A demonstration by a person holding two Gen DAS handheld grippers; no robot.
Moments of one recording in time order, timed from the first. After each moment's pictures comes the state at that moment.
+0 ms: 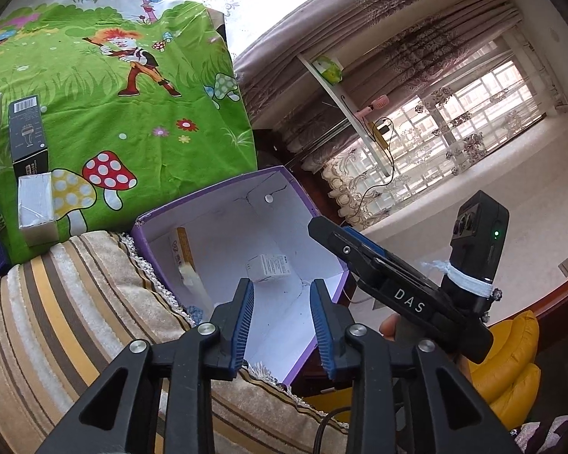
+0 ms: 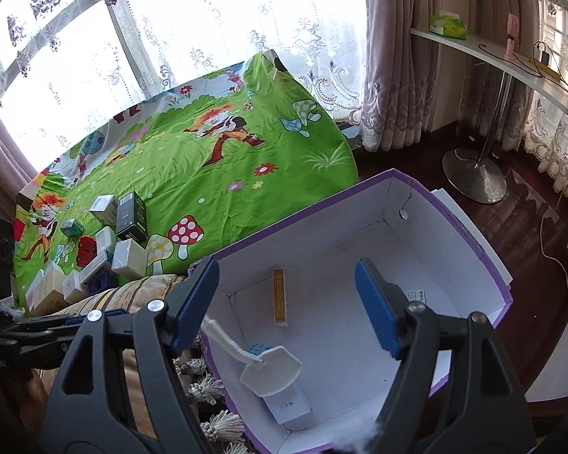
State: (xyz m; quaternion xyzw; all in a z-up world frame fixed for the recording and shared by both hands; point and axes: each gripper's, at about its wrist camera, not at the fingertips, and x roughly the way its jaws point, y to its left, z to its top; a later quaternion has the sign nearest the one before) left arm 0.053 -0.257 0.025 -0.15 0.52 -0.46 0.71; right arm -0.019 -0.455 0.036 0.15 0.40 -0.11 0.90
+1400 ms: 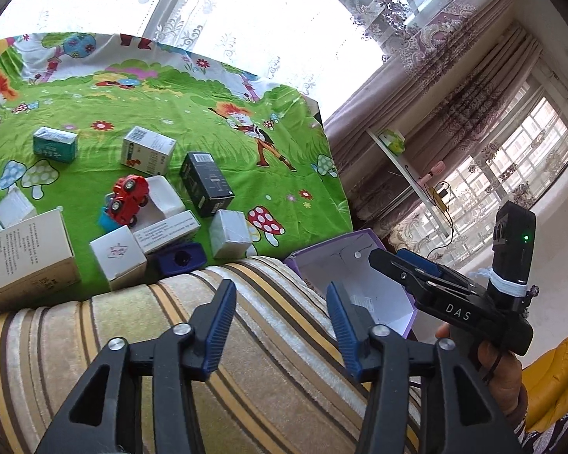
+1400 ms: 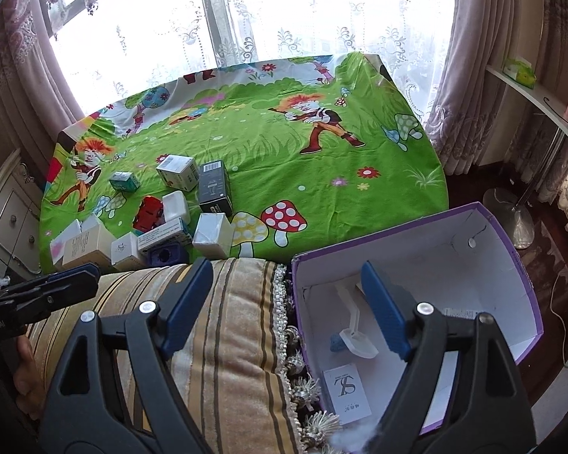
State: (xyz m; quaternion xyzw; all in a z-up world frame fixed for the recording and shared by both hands) left arm 0.037 -0.104 0.042 -0.16 0.44 -0.32 0.83; right arm 0.009 -0.336 0.055 0.05 0.41 -0.01 0.91
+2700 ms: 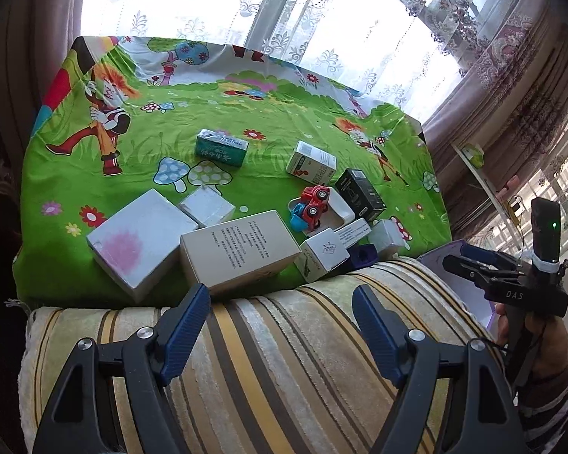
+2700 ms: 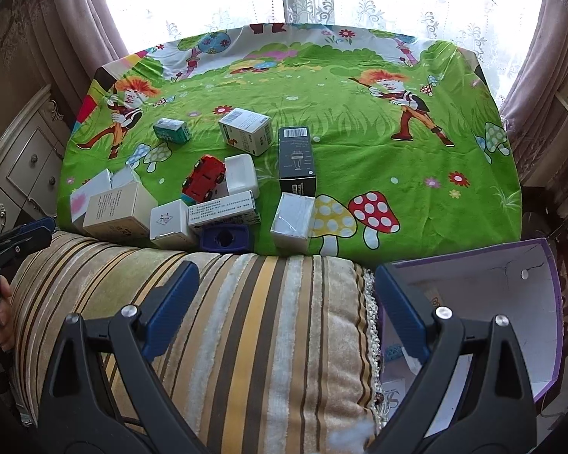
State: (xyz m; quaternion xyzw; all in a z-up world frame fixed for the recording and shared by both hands) left arm 0.051 0.030 0.027 -0.11 0.46 -0.18 0.86; right arm 0.060 -0.263 0.026 0.00 0.48 0.09 0.87
